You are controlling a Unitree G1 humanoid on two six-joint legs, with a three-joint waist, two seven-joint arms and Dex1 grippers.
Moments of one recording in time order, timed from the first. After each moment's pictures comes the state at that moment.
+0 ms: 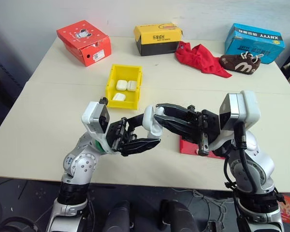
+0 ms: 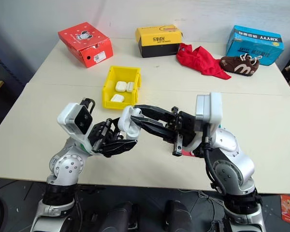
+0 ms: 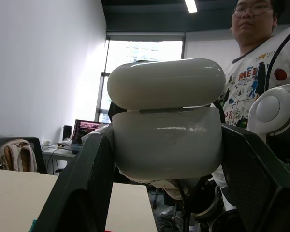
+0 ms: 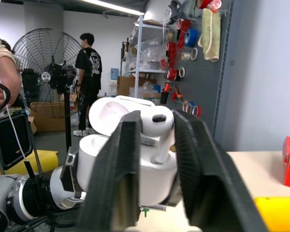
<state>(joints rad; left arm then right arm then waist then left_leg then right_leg) -0.38 0.24 0.00 -0.26 -0.90 0.40 -1.13 -0.38 -0.41 -0.01 -0.54 0.85 0.37 0.89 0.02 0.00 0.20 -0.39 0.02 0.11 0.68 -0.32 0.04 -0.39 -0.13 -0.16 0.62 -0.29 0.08</state>
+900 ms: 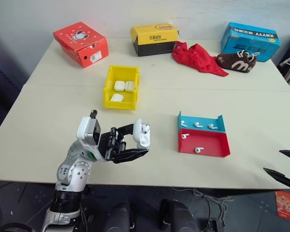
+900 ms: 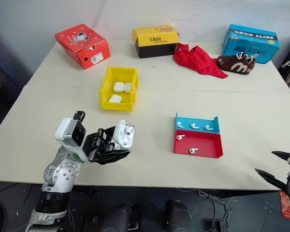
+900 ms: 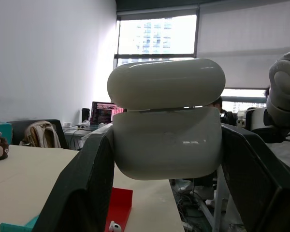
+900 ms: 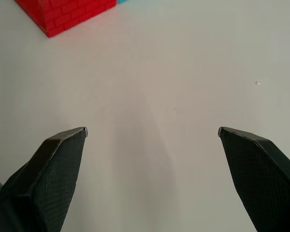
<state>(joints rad) -0.28 0.30 0.02 -0.19 -0.79 0.23 -1.24 0.26 -0.95 -0.62 0.25 0.35 -0.10 1.18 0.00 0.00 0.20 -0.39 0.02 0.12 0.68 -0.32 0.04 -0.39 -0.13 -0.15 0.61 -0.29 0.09</state>
